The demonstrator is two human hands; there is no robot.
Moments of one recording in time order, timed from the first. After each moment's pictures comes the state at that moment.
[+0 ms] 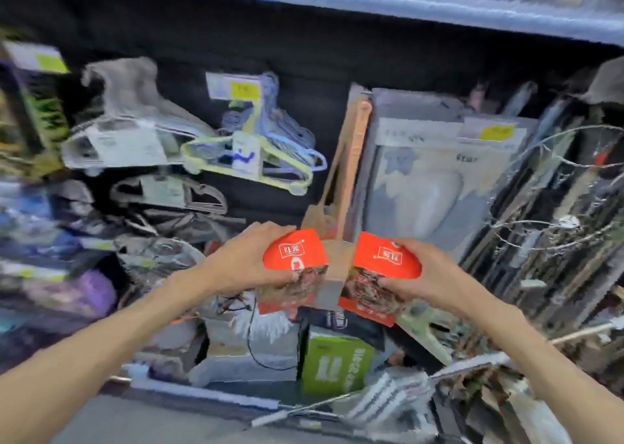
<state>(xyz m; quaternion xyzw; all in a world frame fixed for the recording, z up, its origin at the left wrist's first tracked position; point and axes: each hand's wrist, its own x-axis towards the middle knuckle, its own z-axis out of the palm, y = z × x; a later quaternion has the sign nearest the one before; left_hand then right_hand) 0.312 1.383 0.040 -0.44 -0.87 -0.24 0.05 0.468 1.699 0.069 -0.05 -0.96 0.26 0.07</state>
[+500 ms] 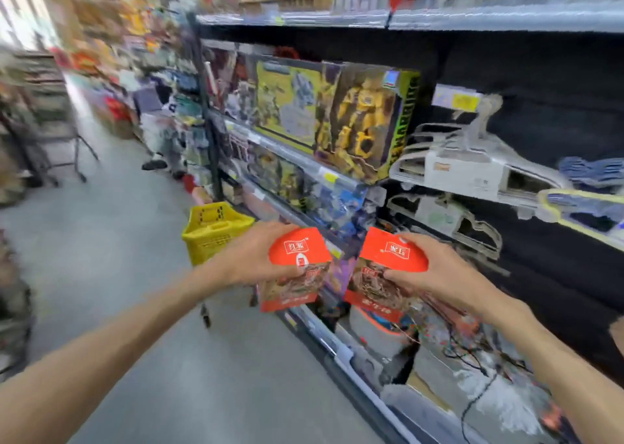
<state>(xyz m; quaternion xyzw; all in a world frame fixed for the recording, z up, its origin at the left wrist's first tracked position) 0.386 0.845 0.045 -0.08 -0.97 -0.20 0.13 0.296 1.185 0.075 0.29 -0.92 0.27 -0.03</state>
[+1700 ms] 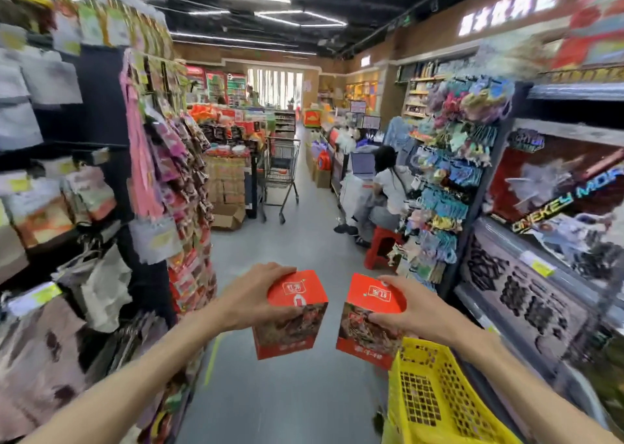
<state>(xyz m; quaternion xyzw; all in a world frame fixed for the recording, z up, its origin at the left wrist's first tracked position) 0.298 -0.026 0.042 0.25 -0.94 -0.16 0.17 0.024 0.170 0.063 0.60 -0.75 0.23 -0.14</state>
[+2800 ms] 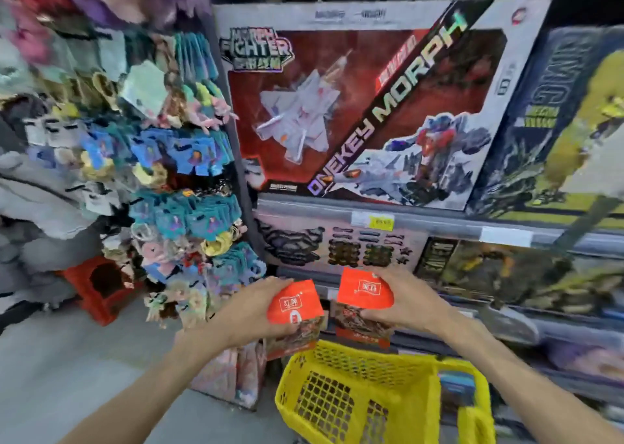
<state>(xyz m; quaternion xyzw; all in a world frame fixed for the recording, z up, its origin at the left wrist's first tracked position) -0.421 -0.240 -0.078 -0.34 -0.93 -0.16 -0.05 -0.349 0.087 -0.068 0.05 -0.98 0.19 -0.04</state>
